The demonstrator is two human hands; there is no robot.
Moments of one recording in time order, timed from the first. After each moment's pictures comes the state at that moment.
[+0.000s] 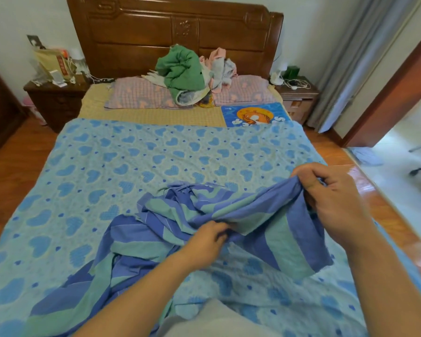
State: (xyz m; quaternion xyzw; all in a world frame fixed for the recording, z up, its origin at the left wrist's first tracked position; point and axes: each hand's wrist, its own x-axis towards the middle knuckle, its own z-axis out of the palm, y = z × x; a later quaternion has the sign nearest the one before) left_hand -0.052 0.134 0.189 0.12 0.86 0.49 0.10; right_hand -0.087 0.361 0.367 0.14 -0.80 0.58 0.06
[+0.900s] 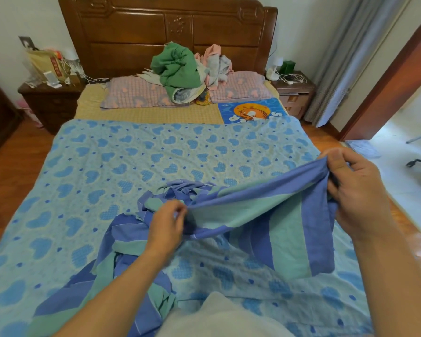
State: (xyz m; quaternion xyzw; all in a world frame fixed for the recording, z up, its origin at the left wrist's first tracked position) left_hand -0.043 0.070 0.193 -0.09 0.88 0.43 -0.15; right_hand -0.088 0.379 0.370 0.08 -0.71 0.69 0.09
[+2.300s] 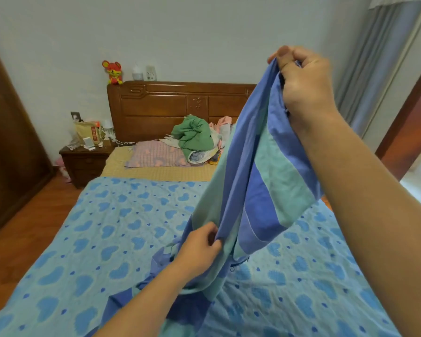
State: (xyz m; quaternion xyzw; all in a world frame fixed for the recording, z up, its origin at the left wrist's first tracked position) left_hand -0.098 0.082 0.278 0.03 0.89 0.44 -0.06; right_hand -0.182 0.251 0.595 0.24 -0.69 0.62 0.28
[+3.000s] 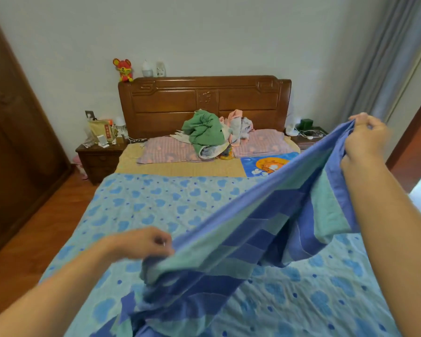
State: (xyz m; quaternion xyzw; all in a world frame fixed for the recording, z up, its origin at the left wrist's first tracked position) left_hand -0.069 -0.066 0.327 0.06 0.90 0.35 0.23; right_hand -0.274 0.362 0.474 -0.10 -0.65 0.69 0.31
